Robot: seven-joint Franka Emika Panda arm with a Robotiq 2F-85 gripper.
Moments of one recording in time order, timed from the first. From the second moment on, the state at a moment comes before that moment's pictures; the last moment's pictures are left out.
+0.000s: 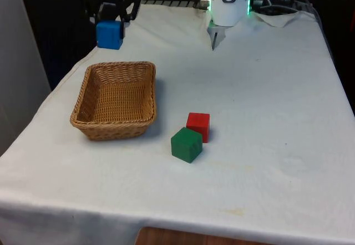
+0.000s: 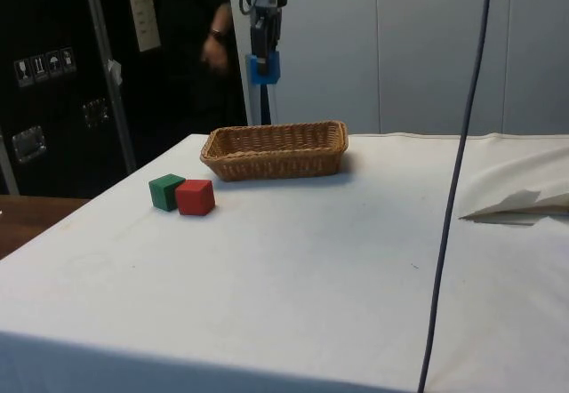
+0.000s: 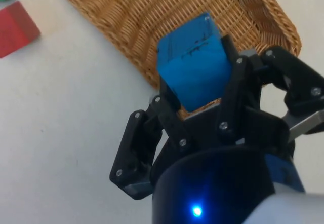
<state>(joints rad) -0.01 0.27 -0.38 -1.97 0.04 2.45 -0.49</state>
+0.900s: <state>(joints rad) -0.02 0.47 -0.41 -1.89 0.14 2.46 -0.57</state>
